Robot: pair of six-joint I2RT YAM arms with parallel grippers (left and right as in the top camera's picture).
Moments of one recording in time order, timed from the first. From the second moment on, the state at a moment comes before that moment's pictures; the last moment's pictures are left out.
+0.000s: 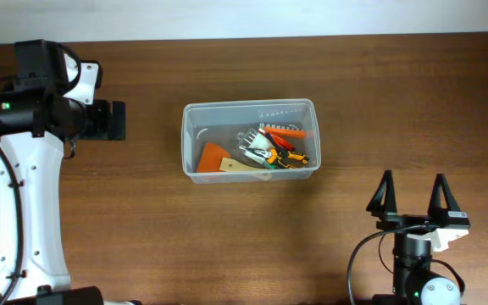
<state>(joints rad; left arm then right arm) 0.13 1.59 1.73 -1.23 0.03 0.18 -0.04 0.01 0.05 0.29 0.05 0.17</state>
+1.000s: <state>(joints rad) 0.13 1.59 1.73 -1.23 0.03 0.18 -0.04 0.01 0.01 -0.07 0.05 0.17</state>
